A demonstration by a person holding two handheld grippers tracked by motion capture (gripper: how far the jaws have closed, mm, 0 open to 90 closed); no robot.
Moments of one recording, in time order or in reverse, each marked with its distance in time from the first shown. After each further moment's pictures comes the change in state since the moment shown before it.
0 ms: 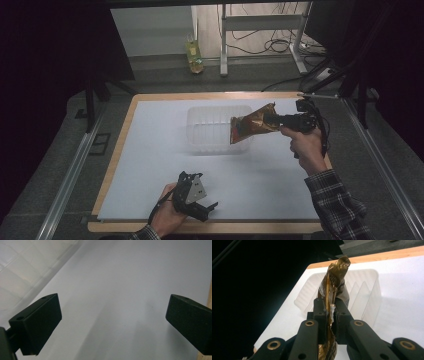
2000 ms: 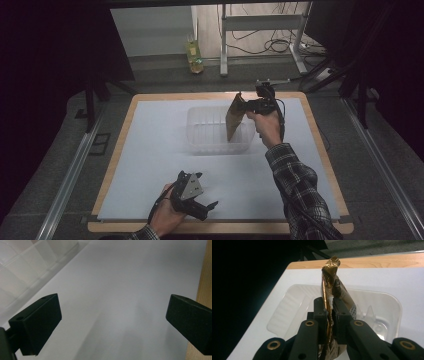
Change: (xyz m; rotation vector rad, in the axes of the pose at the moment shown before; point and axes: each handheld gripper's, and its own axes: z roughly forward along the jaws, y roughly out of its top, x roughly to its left) left arm 0.006 0.000 -0.005 -0.058 -0.055 -0.093; right arm 0.004 0.033 0.118 0.071 -0.143 -0.022
